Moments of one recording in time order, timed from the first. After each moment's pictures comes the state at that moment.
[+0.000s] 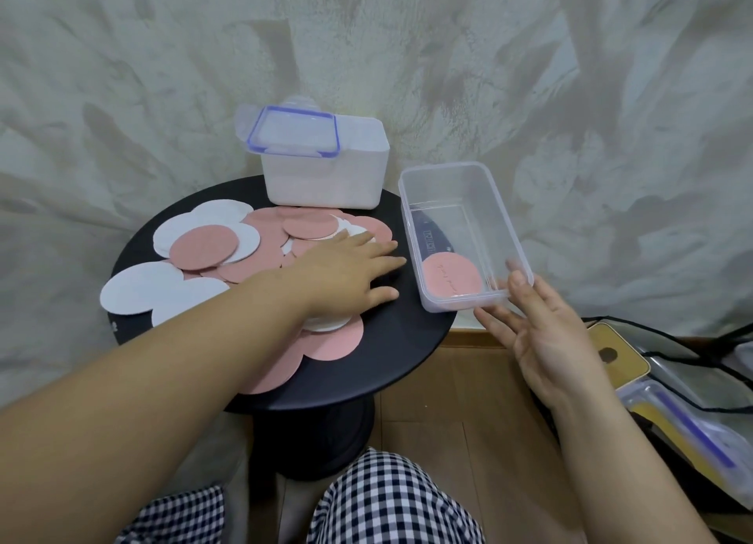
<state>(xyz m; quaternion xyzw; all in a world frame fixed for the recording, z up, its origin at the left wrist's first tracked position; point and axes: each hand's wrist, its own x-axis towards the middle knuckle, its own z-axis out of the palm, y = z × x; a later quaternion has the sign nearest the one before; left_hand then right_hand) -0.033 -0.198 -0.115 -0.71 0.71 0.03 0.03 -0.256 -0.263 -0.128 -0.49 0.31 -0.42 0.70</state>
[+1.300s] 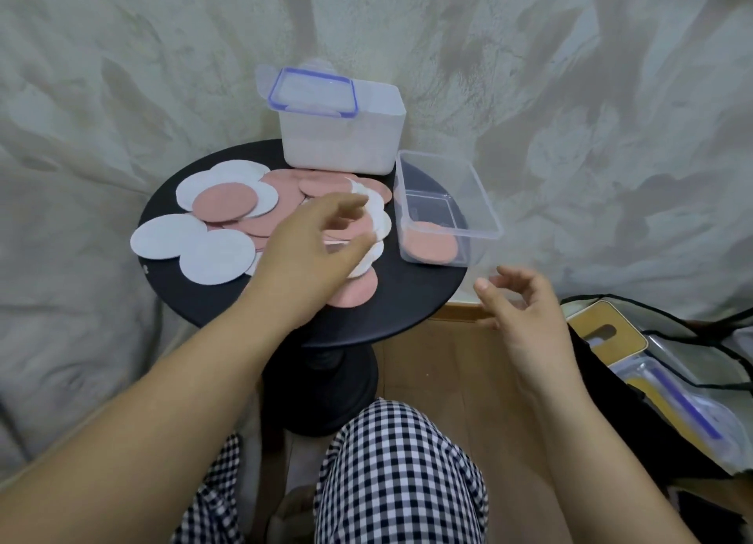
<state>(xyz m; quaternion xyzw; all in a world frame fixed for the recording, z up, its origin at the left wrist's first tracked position) -0.073 -0.109 -0.100 -0.72 0.44 0.11 -0.52 -0.258 -0.226 -0.153 -0.64 0.41 -0.41 0.50</state>
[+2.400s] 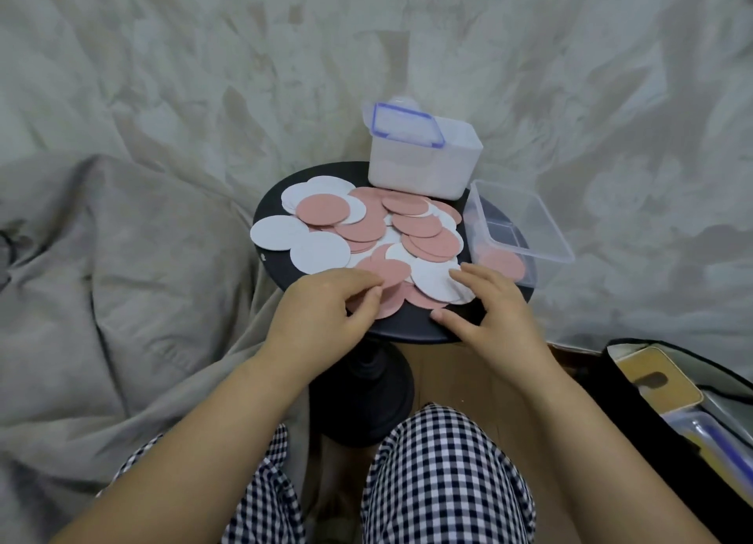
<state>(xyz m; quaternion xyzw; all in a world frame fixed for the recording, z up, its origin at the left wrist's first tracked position) -0.048 -0.025 -0.139 -0.75 0.50 -0.07 -0.43 -0.196 -0.180 -0.143 -0.91 0.28 -0.23 0.20</state>
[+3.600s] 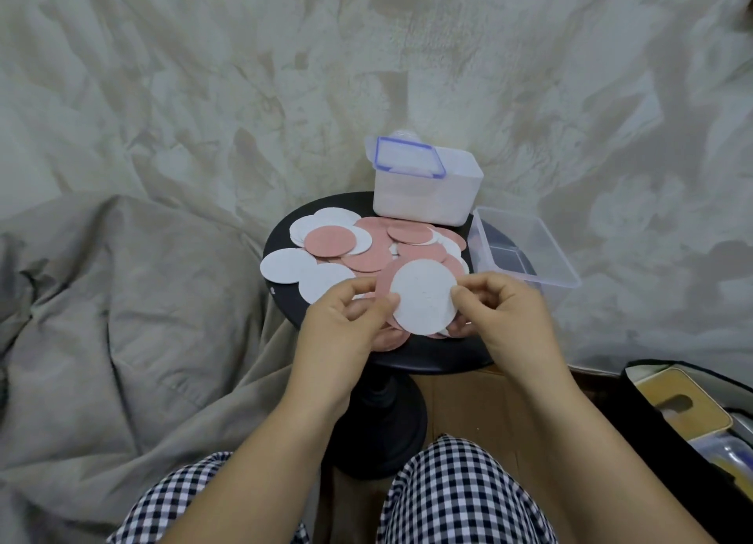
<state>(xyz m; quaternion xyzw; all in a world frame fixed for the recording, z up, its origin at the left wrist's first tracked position) -0.076 -0.035 -0.112 -0.56 0.21 0.27 -0.76 -0.175 -0.162 -0.103 -0.76 0.29 -0.34 0.47</state>
